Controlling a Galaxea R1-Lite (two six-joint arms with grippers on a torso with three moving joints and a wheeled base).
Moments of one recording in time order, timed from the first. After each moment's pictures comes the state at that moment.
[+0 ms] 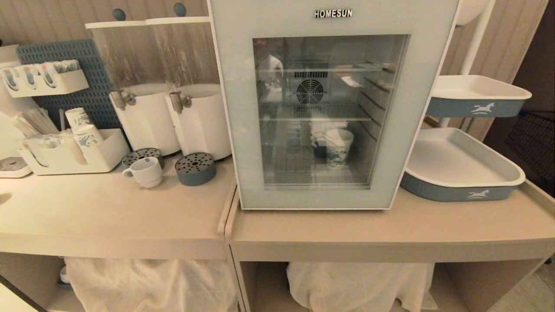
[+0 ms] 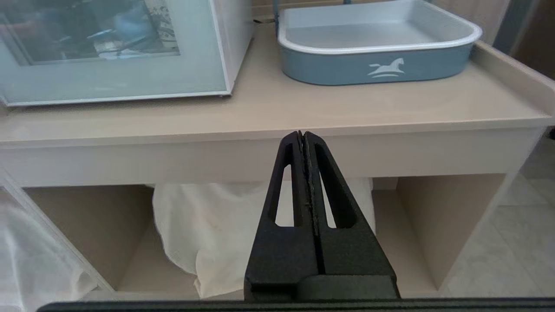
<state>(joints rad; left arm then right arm) 0.00 0.00 0.00 0.01 0.01 0.02 0.00 0.00 0.00 -0.04 0.00 0.01</state>
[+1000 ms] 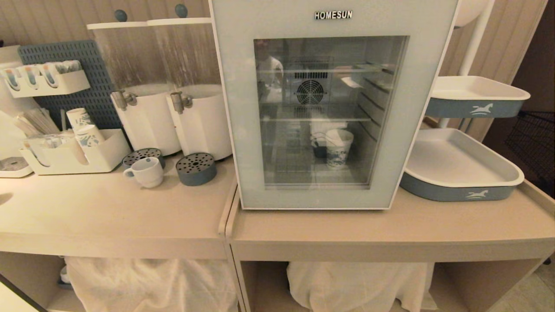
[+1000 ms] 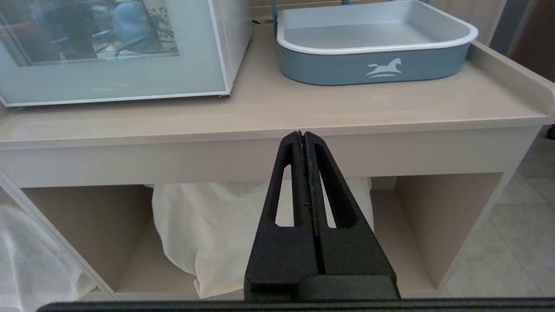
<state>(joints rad) -0.52 0.66 -1.85 0.86 0.16 -0.04 0.00 0.00 0.00 -0.04 0.00 0.01</state>
